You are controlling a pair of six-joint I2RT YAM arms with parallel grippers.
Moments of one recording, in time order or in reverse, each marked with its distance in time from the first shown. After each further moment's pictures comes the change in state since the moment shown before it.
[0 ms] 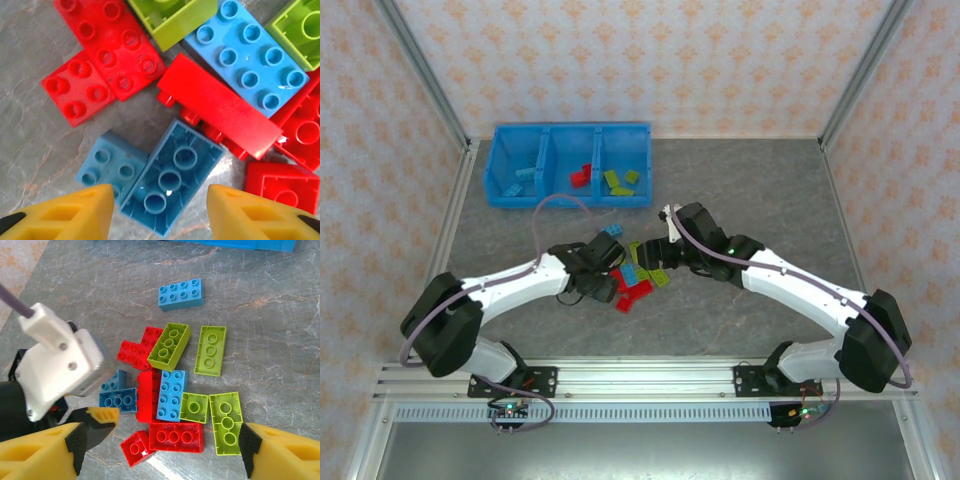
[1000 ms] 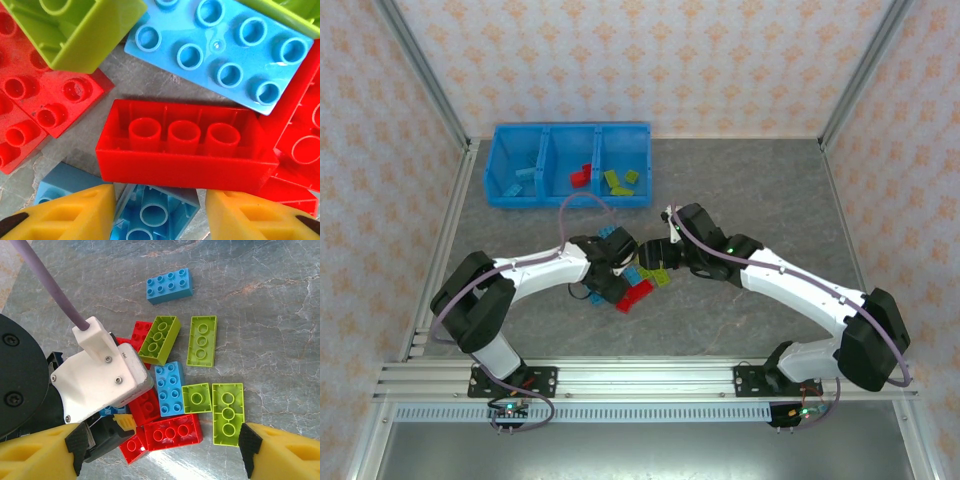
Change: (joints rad) left arm -0.009 0.164 0.100 -0.044 0.079 0.106; right arm -0.001 0.004 0.001 -0.031 0.020 0.055
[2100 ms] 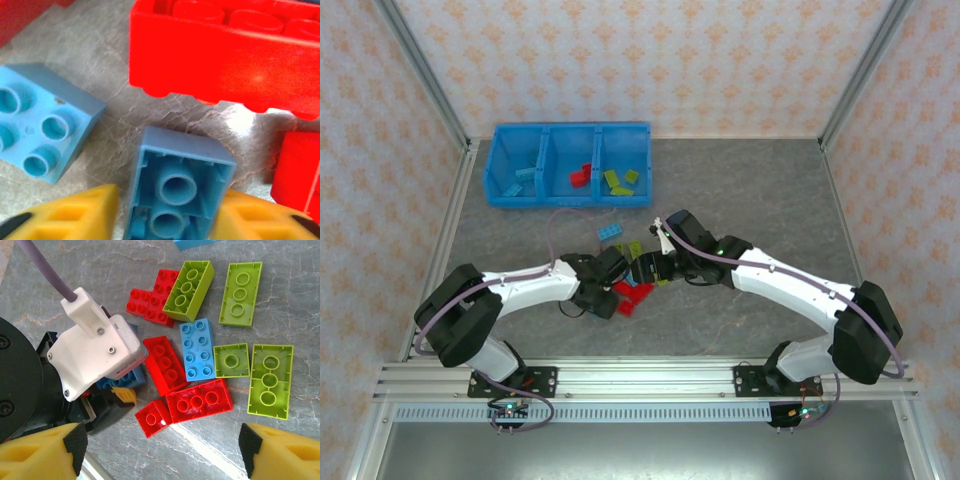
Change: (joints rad) left arm -0.047 -0.108 -0.179 0.040 -0.007 -0.213; right arm 0.042 0.049 0.014 -0.064 -0.108 -0.006
